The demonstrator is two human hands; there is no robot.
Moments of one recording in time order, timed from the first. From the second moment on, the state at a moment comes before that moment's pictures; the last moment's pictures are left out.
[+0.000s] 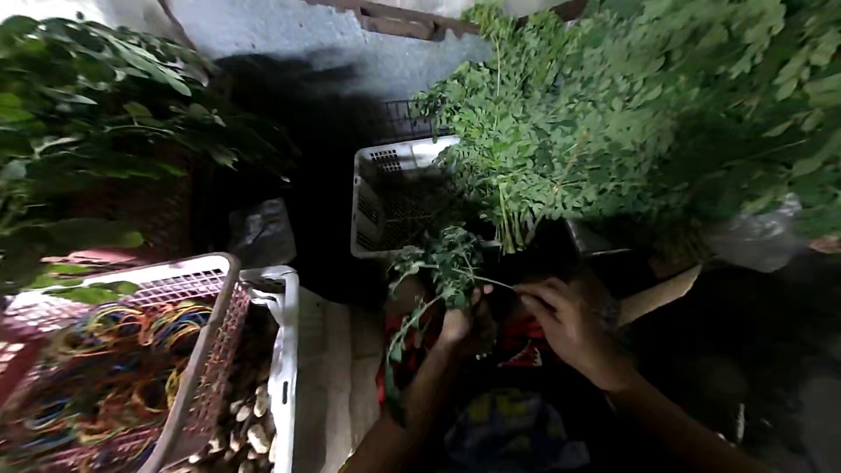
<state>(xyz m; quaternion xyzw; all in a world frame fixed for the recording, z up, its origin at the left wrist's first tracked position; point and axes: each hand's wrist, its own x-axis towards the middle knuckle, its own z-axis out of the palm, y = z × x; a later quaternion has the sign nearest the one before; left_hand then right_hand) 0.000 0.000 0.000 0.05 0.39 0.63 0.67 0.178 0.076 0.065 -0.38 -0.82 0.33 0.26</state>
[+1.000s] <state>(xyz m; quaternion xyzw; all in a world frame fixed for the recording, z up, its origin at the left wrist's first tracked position) -0.006 0.032 0.019 -0.08 0.36 0.65 0.66 0.175 0.043 0.075 -0.45 -0.73 0.52 -0.01</state>
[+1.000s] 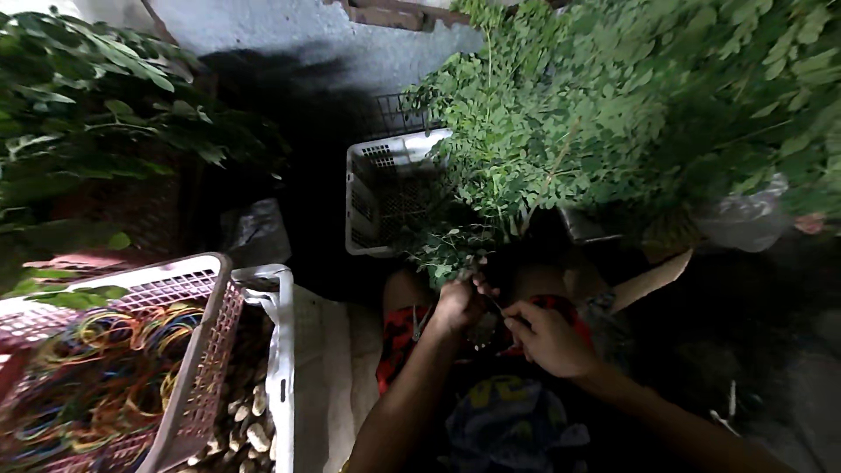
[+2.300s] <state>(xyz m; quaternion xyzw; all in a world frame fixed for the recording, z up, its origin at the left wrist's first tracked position) -0.007 -0.023 0.044 0.13 0.67 0.53 0.50 0.283 0.160 0.094 -0.32 -0.81 0.39 -0.31</state>
